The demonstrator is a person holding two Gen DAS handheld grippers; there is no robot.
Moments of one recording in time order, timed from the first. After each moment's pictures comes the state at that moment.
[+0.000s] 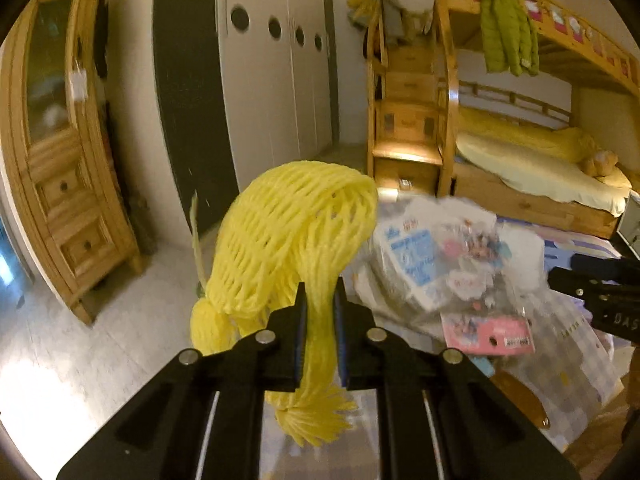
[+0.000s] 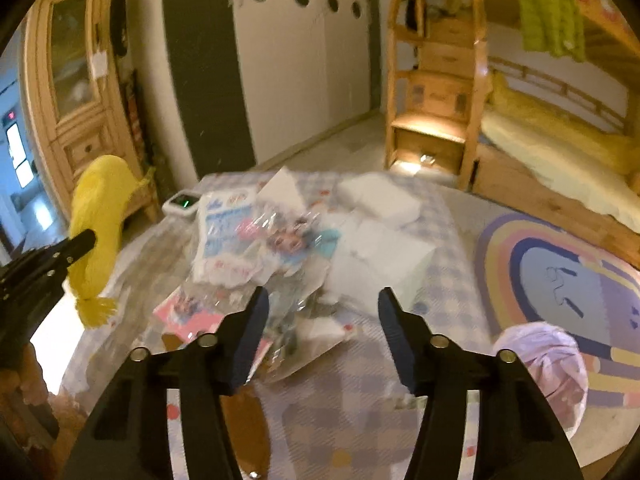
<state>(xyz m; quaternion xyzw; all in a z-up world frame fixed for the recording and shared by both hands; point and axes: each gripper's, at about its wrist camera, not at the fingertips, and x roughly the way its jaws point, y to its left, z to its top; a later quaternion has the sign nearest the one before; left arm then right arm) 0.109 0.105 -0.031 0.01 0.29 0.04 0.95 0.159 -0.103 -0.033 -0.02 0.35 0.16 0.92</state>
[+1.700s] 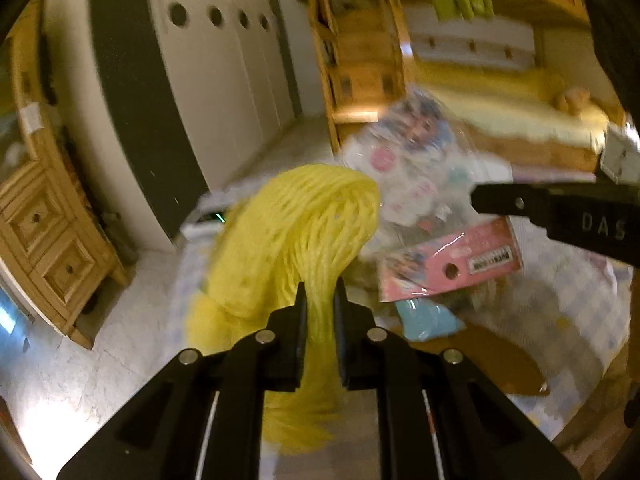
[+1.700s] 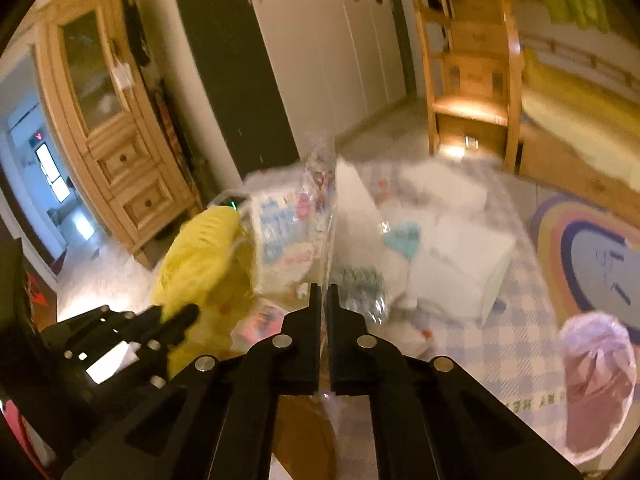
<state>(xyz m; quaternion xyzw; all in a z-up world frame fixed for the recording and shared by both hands) 0.100 0.063 -0.052 0.09 0.31 -0.01 0.95 0.163 -0.081 -0.033 0.03 0.34 0.22 0.92</state>
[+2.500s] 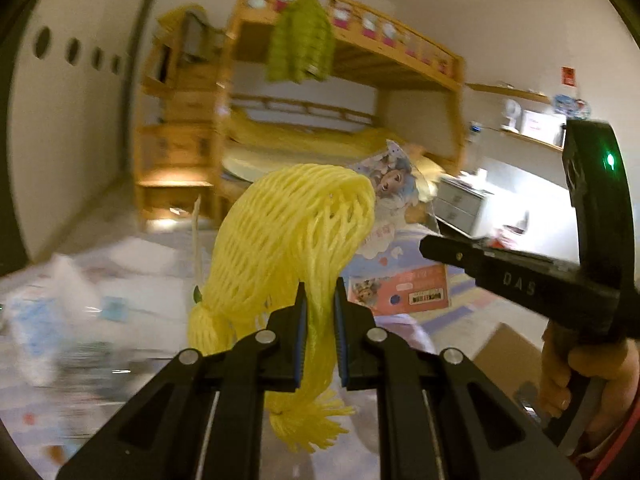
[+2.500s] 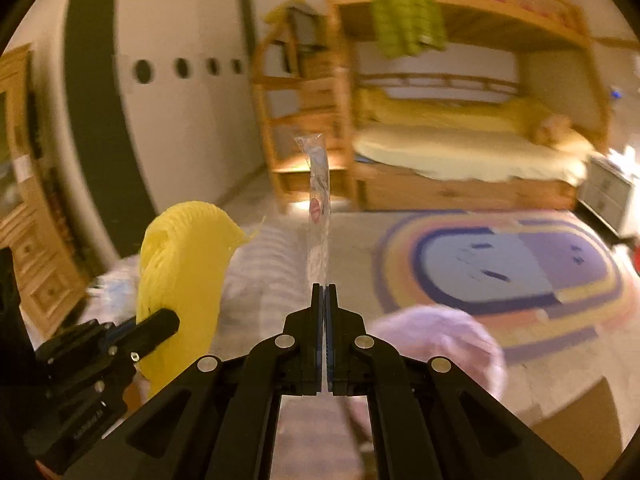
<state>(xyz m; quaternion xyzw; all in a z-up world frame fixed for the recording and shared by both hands) 0.129 -0.146 -0.032 0.00 0.24 -0.35 0.91 0.092 -0.292 -0.004 0.08 0.27 -0.04 0.96</state>
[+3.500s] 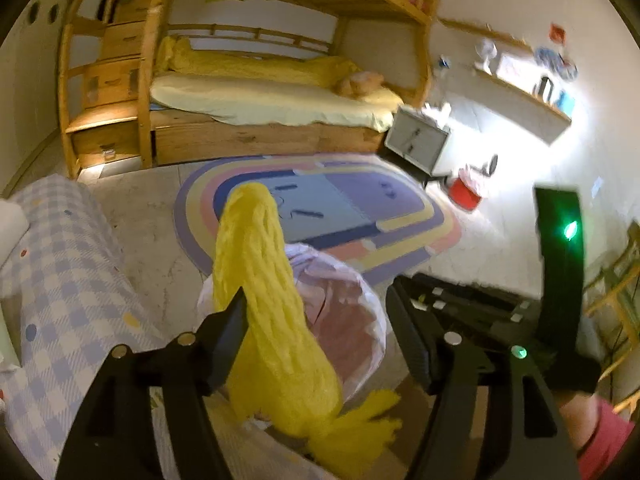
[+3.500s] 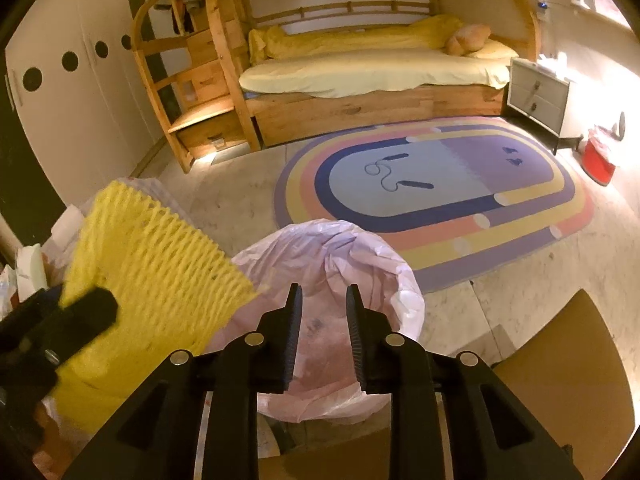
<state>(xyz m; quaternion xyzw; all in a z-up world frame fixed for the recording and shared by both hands) 0.158 -0.267 -0.094 0.06 0.35 -0.41 0.84 0.098 -0.412 -0.108 0.15 0.36 -0.16 0.91</state>
